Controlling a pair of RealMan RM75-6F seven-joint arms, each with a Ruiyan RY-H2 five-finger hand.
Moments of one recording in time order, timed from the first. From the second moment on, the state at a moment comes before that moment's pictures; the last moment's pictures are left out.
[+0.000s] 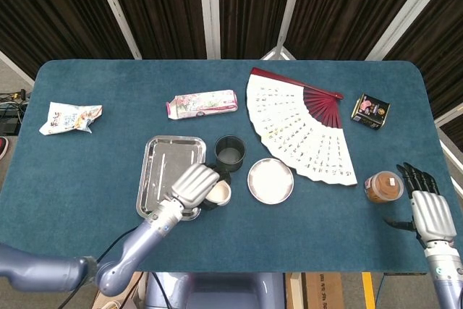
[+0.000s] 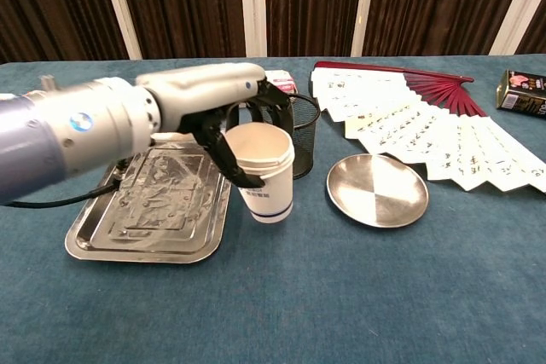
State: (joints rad) left arm -0.86 -1.64 -0.20 -1.76 1.01 1.01 0.57; right arm 0.18 -1.11 0.05 -1.61 -1.31 1.31 0.09
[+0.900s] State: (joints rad) left arm -0.93 -1.68 -0.20 -1.79 0.93 1.03 0.64; right arm 0.15 -1.10 0.09 -1.61 -1.31 1.34 0.11
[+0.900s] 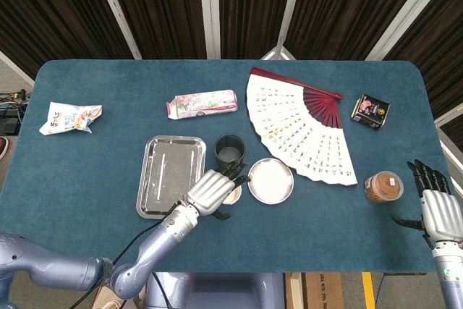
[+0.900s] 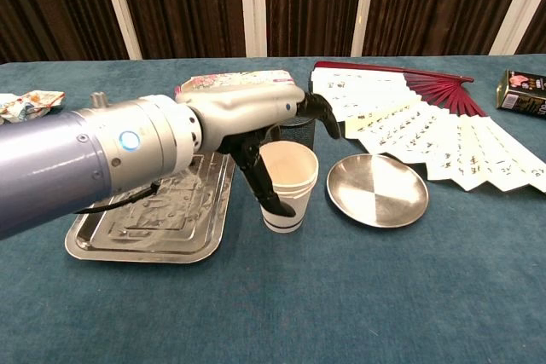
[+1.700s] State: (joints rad) left arm -1.09 -1.77 -0.44 -1.49 0.78 0.94 0.53; right arm 0.16 -1.13 0.12 -1.55 -1.21 1.27 0.06
